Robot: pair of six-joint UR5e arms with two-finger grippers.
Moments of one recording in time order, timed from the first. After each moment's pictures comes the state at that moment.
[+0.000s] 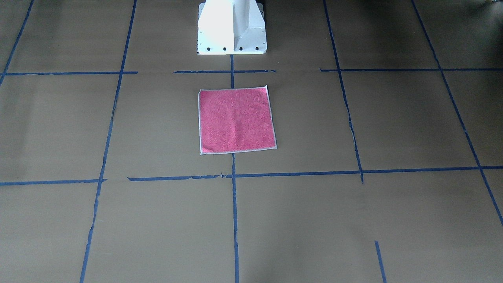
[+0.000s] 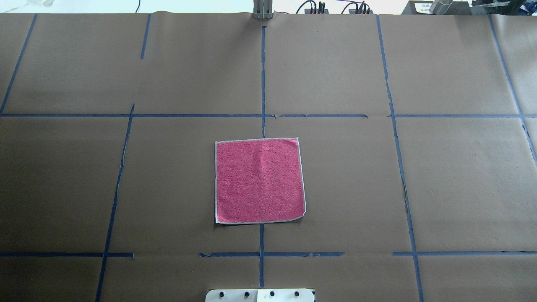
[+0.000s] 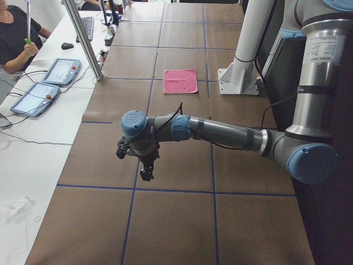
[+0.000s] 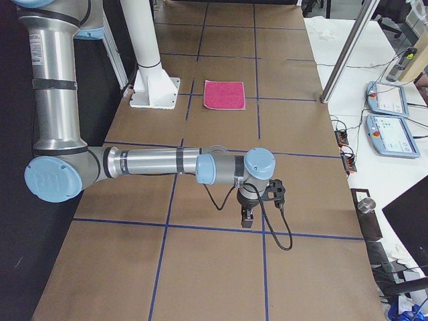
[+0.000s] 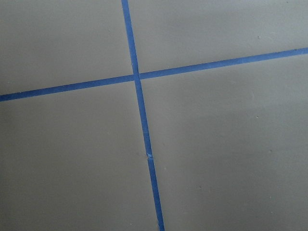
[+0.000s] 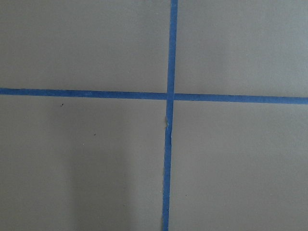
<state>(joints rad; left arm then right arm) -1.55 -1.62 -1.71 -1.29 -2.38 0.21 1.53 -1.56 1.63 -1.63 2.34 0.01</state>
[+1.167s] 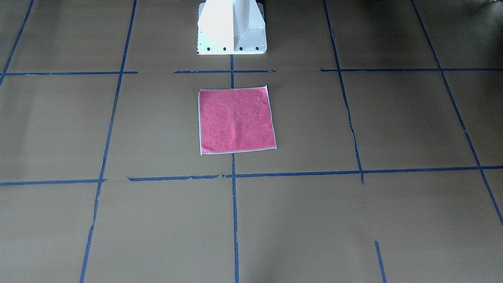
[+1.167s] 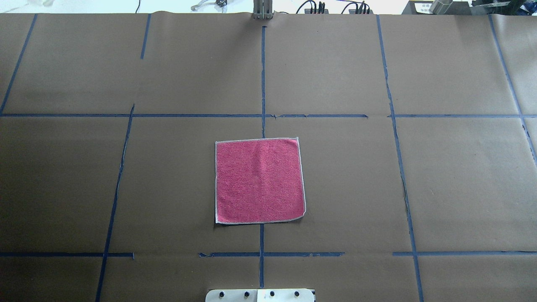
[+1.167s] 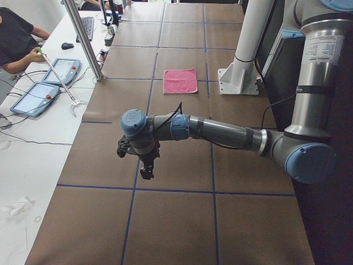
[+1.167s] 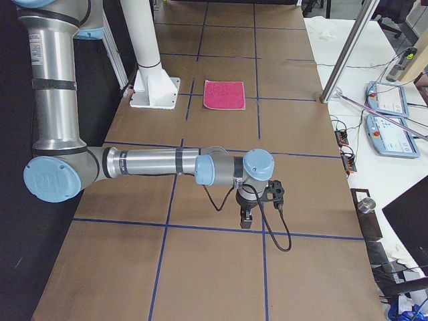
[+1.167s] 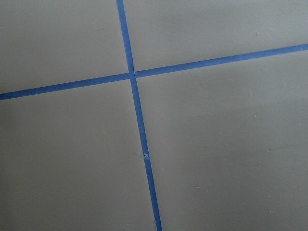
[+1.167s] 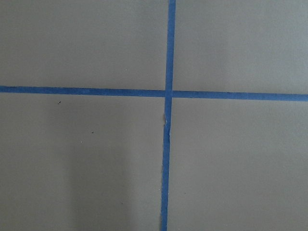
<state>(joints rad) -1.53 -1.62 -1.71 -1.30 -2.38 0.21 1.53 -1.56 1.63 -1.63 2.34 0.01</state>
